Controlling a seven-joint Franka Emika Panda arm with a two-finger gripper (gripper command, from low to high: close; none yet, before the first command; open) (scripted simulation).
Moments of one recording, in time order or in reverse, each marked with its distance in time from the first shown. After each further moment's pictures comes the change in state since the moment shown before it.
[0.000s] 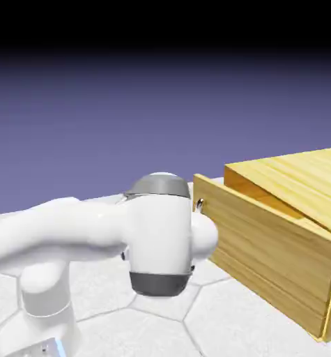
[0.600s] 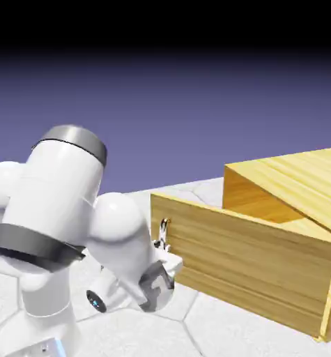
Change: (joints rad) arm -0.601 0.378 0.049 -0.295 -0.764 0.278 0.541
